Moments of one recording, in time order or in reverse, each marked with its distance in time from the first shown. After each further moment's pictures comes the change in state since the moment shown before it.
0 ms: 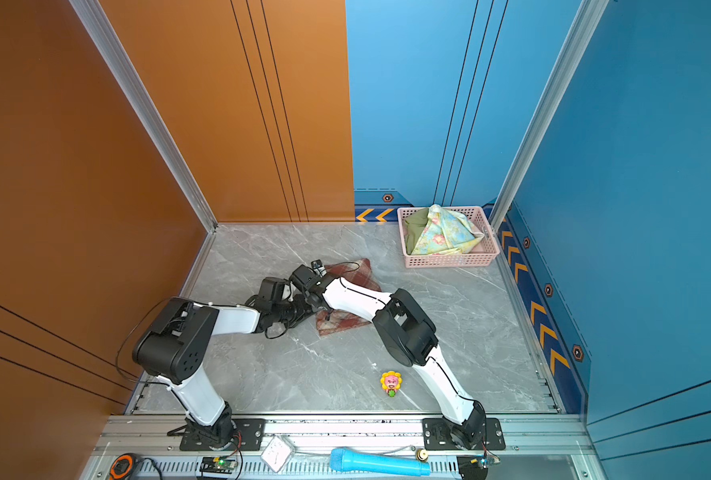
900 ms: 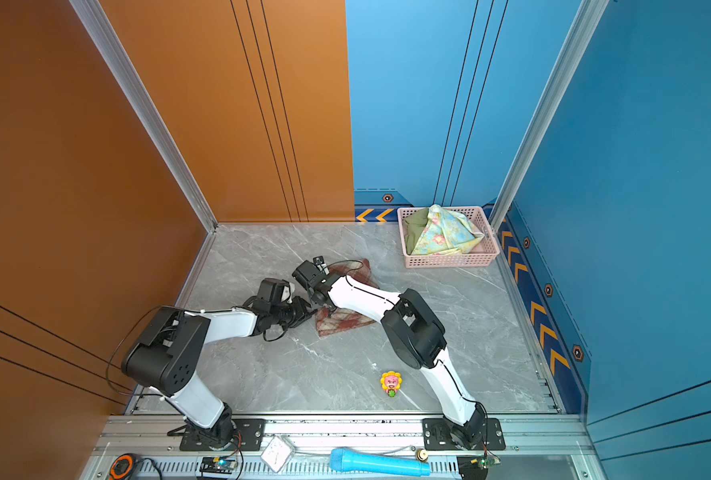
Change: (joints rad) left arm -0.017 -0.075 -0.013 -0.077 -0.037 0.019; right arm -0.007 -0.056 -0.047 0.035 -0.056 0.016
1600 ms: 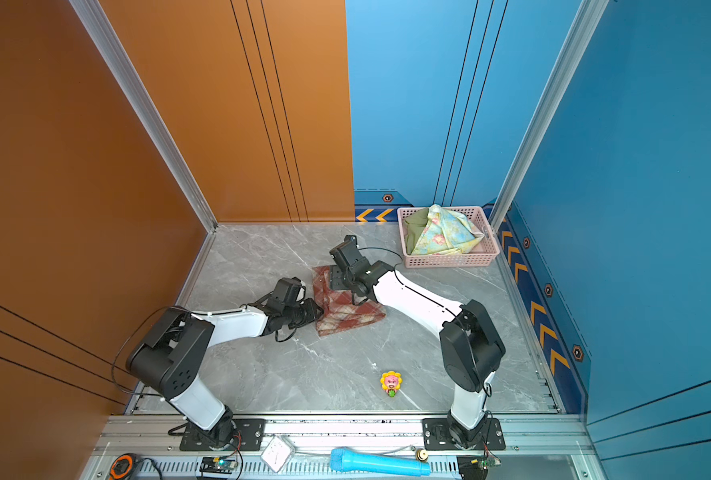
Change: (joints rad) left arm -0.146 -0.020 0.044 -0.095 -0.208 0.093; right arm -0.126 -0.396 -0.315 0.192 -0.200 0.060
